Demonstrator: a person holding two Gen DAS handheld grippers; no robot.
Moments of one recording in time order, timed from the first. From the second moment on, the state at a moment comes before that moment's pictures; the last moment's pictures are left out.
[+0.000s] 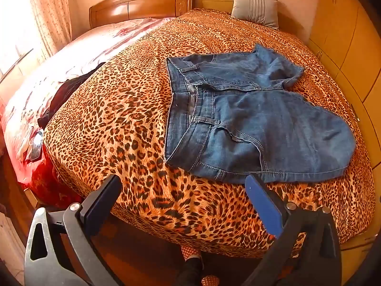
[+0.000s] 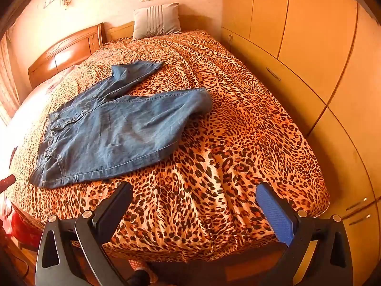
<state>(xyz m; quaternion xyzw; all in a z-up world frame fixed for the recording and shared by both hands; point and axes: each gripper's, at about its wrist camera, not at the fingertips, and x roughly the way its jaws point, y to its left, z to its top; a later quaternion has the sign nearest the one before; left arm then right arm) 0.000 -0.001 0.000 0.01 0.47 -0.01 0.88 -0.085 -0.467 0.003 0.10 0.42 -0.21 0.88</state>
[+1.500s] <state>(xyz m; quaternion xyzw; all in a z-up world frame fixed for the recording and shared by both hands) 0.003 -0.015 0.003 0.03 0.45 -0.03 0.89 -0.075 -0.472 0.000 0.11 0.42 -0.22 0.87</state>
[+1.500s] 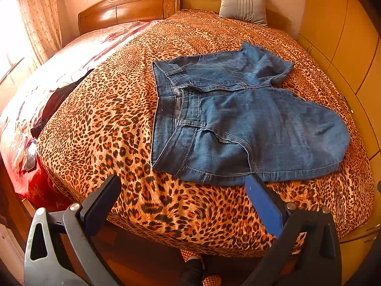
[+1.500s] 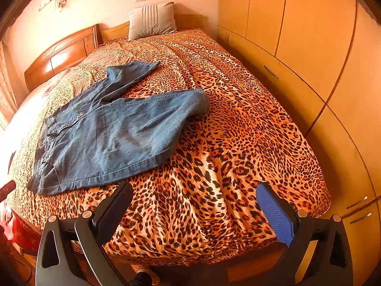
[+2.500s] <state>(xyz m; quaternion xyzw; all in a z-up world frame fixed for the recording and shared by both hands) 0.085 0.015 -0.094 -0.31 0.69 -0.05 0.65 0.005 -0.573 -0.103 0.51 0.41 -0.16 0.74</state>
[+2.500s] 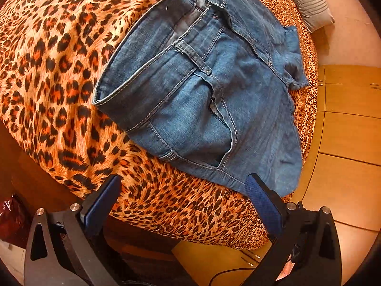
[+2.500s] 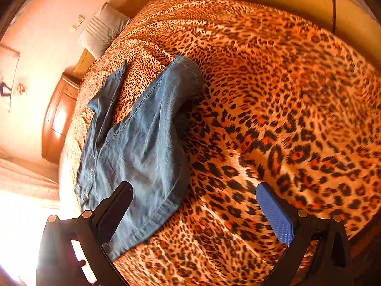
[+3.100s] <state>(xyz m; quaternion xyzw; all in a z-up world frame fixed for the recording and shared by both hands) 0.144 -0.017 -0.107 -0.17 0.73 -0.02 0.66 0.044 -0.550 -0.044 0.50 0.34 -0.08 0.80</state>
